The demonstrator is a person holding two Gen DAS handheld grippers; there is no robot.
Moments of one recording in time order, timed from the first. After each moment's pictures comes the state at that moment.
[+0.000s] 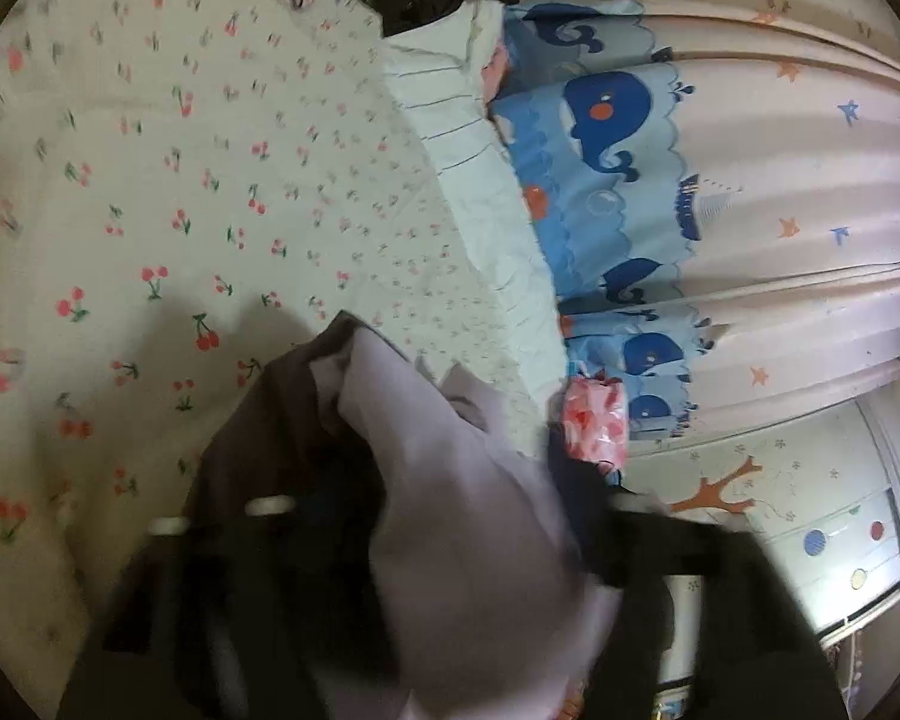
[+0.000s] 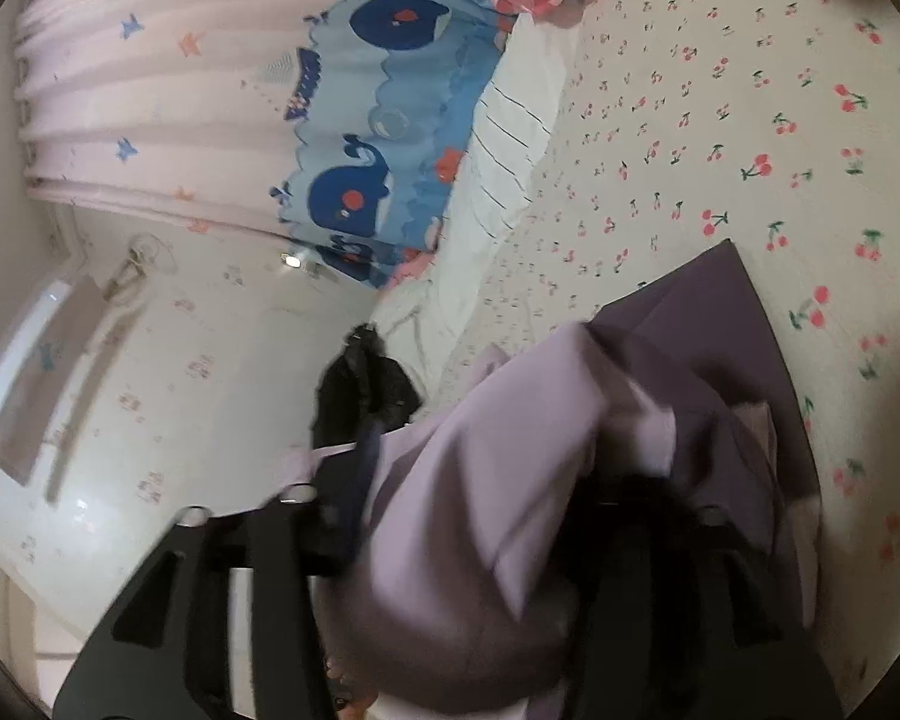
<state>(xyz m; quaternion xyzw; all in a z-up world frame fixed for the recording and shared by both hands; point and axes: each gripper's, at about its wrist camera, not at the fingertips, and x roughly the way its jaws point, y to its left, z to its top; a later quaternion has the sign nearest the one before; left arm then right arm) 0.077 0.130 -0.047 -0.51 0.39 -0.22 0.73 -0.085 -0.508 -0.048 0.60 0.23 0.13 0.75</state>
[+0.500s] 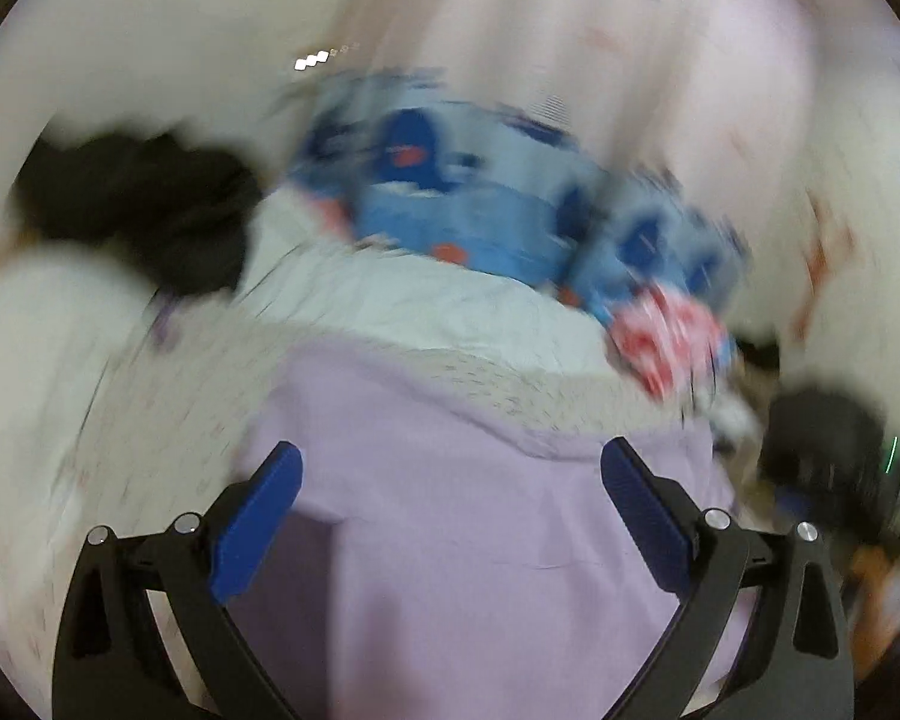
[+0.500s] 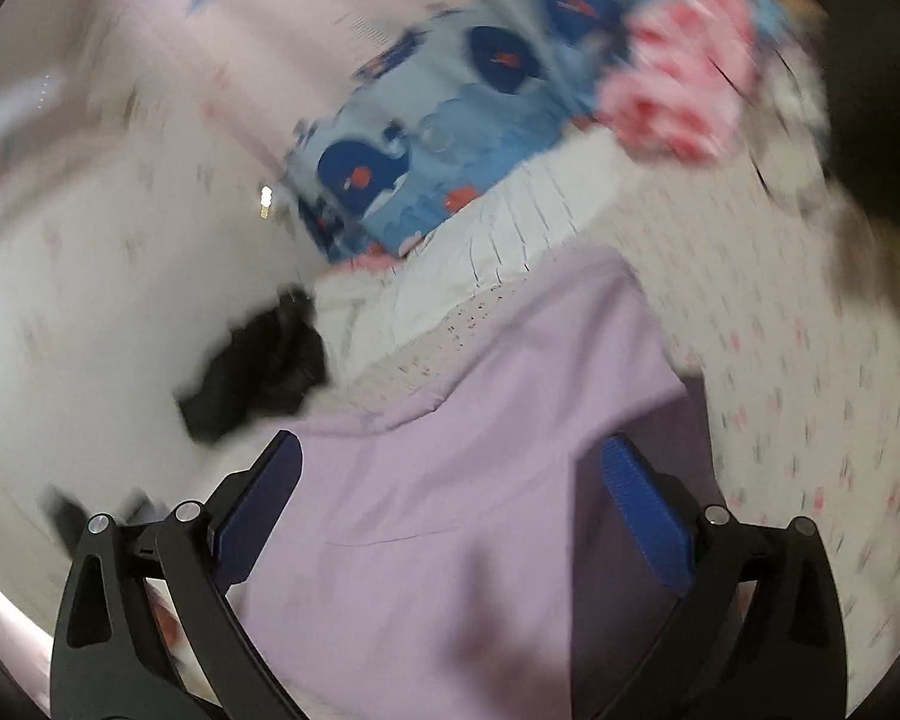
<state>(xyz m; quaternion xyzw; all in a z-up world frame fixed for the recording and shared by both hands) -0.033 -0.006 0.103 -0.06 0.24 -0.23 0.94 -0.119 -0.438 0.082 0.32 0.27 0.03 0.91</state>
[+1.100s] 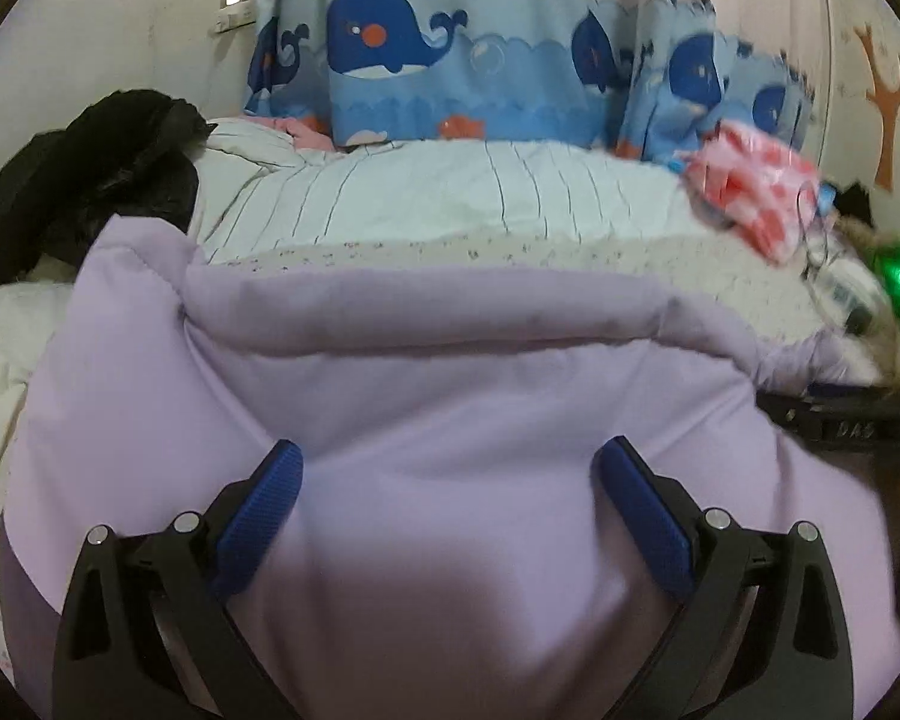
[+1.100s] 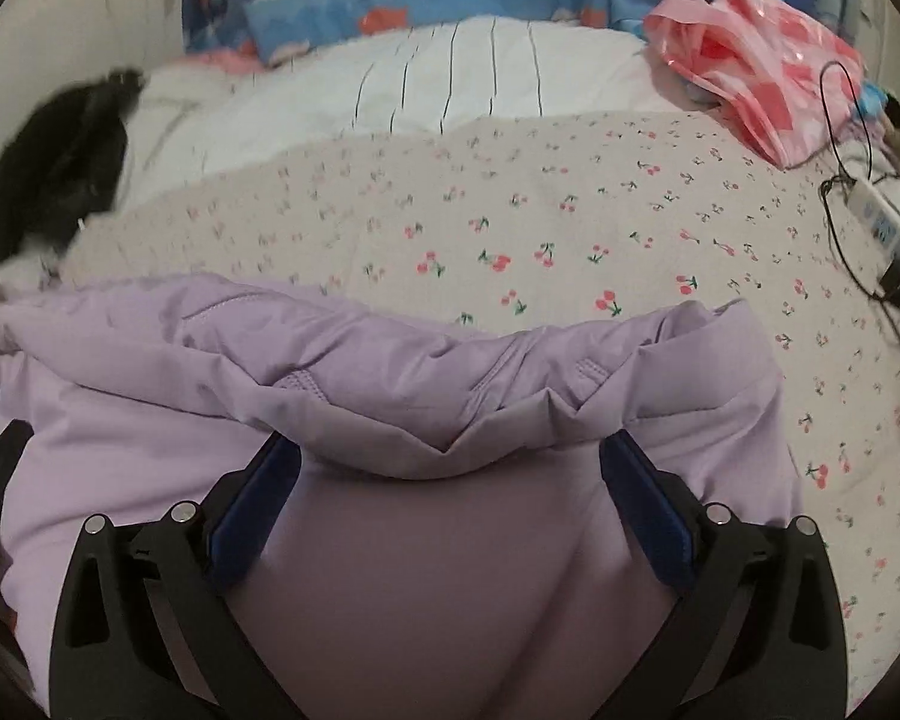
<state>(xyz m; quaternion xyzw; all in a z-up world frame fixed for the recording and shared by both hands) 0.094 -0.124 -0.025 0.06 0.34 -0.14 0.93 0.100 -0.385 -0.065 0.10 0.48 -0.07 0.87</state>
